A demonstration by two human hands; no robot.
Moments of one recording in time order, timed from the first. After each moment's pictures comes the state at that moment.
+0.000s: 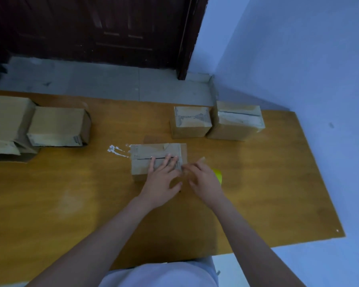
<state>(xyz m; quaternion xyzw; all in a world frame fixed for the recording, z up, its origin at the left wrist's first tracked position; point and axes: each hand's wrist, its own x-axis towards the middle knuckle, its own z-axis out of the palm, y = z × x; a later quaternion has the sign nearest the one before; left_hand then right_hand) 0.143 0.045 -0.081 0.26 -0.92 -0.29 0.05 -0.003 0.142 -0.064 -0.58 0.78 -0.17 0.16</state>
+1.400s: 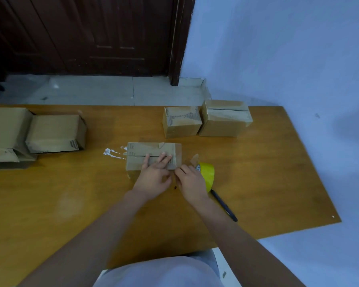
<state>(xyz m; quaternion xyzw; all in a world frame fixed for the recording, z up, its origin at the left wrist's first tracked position) 0.143 0.039 -0.083 0.24 -0.93 -0.26 0.04 0.027 0.142 -0.084 -0.58 0.80 -0.12 0.05</state>
